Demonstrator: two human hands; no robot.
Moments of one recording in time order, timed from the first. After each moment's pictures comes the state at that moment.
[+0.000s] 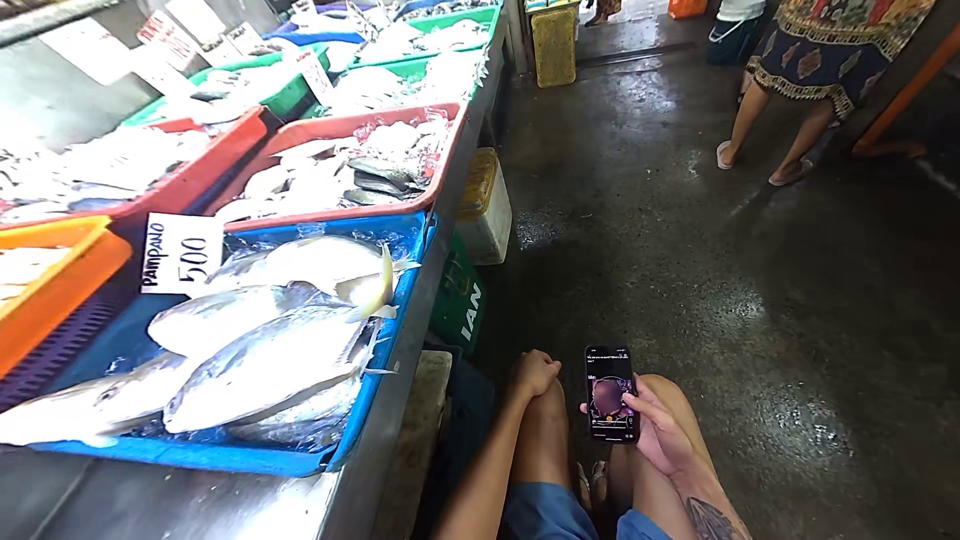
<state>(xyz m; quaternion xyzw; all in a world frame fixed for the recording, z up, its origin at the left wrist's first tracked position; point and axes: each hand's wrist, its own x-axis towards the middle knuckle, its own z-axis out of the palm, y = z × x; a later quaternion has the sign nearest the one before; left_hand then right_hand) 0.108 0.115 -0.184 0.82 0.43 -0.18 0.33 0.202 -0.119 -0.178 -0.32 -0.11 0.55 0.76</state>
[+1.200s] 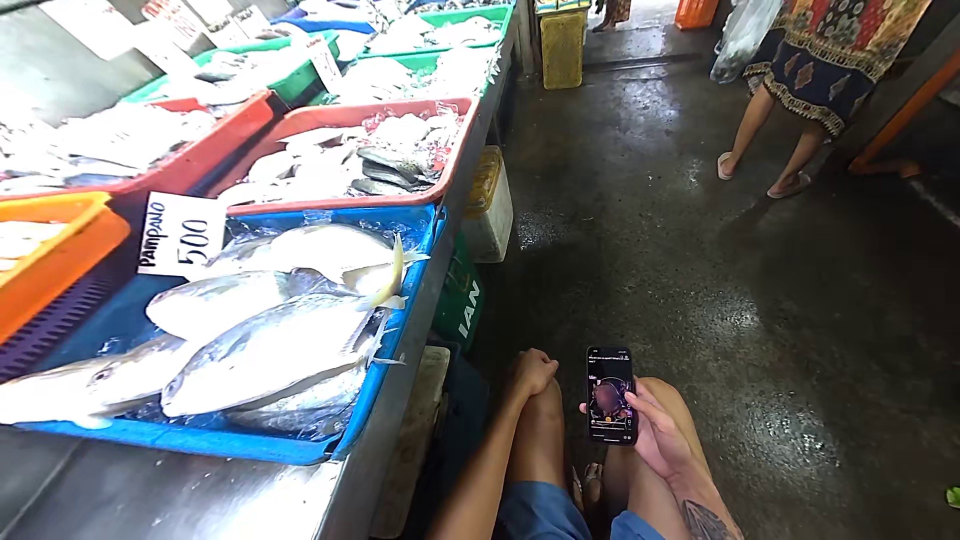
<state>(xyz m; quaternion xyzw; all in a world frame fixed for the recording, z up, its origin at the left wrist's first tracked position) 0.102 0.115 -0.181 0.81 0.44 -0.16 0.35 0.201 -0.120 -0.178 -0.32 -0.11 0.55 0.76</state>
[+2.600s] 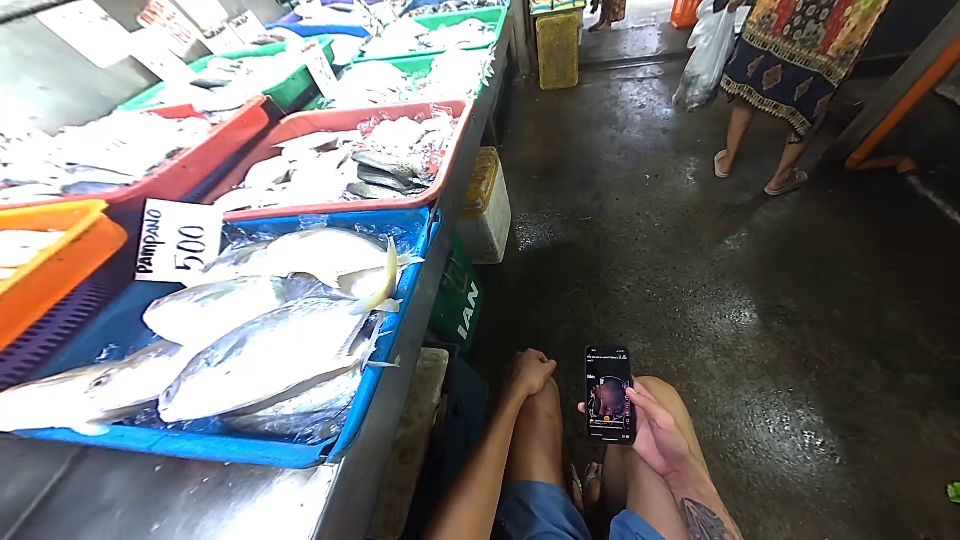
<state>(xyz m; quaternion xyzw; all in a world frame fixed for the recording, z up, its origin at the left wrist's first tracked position) 0.103 0.117 -0.186 0.81 0.44 -0.15 0.35 0.202 -0.121 -0.179 -0.31 -0.10 0.55 0.77</state>
